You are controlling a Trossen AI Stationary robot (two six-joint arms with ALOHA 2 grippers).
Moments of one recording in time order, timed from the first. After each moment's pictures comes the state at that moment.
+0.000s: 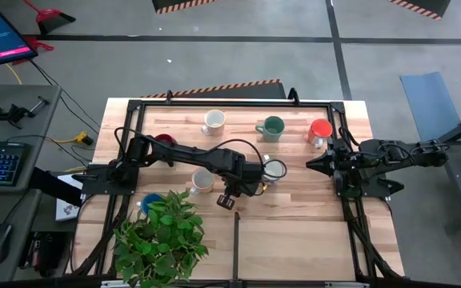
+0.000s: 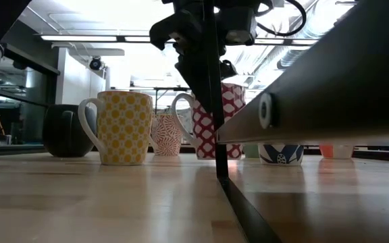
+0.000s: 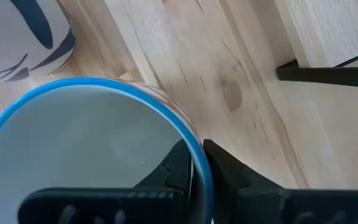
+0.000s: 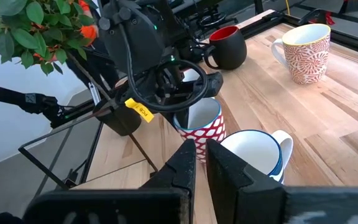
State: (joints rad) left arm -0.09 2.16 1.87 -1.04 0.09 0.37; right arm 0.20 0.28 0.50 -0.49 0.18 0.47
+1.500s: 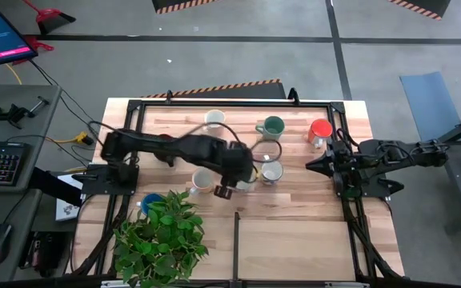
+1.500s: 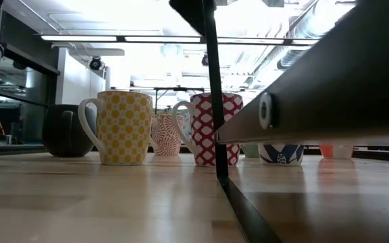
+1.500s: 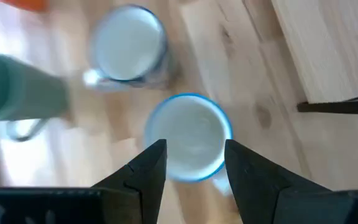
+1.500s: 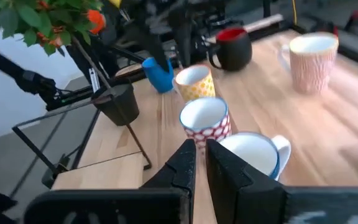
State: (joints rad) left arm -0.09 1.89 1.88 -1.03 -0.14 0.27; right arm 0.20 0.29 0.50 -0.47 0.16 0.35
